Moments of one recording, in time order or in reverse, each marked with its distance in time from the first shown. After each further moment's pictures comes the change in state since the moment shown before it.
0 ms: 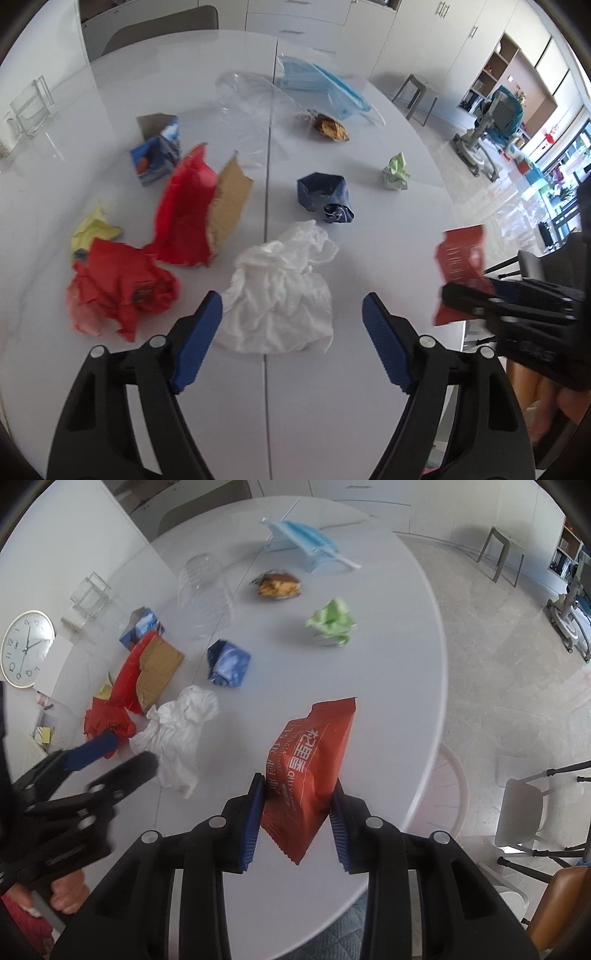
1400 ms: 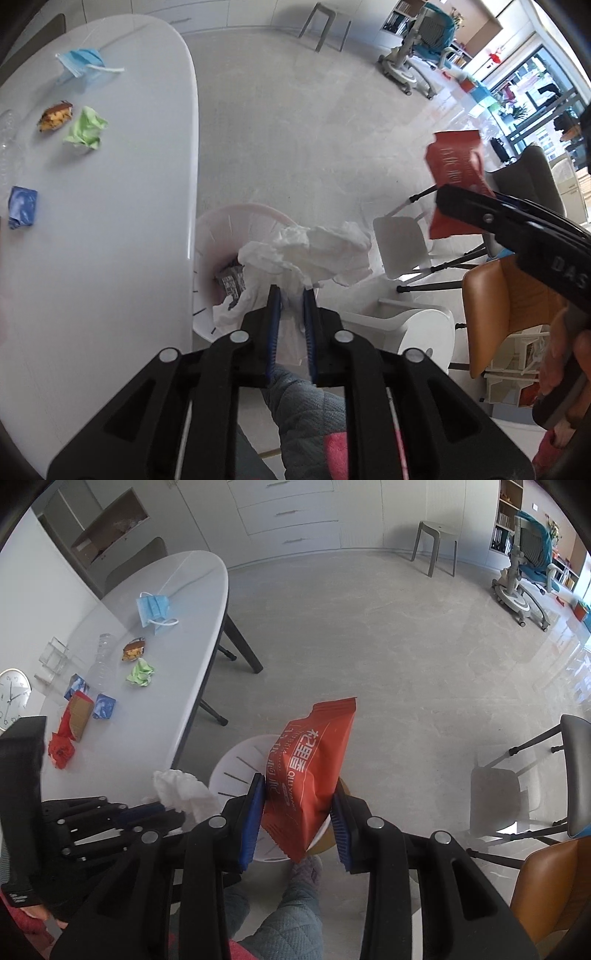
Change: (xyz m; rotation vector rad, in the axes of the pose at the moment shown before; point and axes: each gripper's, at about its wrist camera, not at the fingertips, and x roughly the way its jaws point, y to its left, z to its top) left arm 0.049 -0.250 -0.016 0.216 0.230 -0.181; right arm -0.085 -0.215 -0.045 0.140 -0.098 -0.082
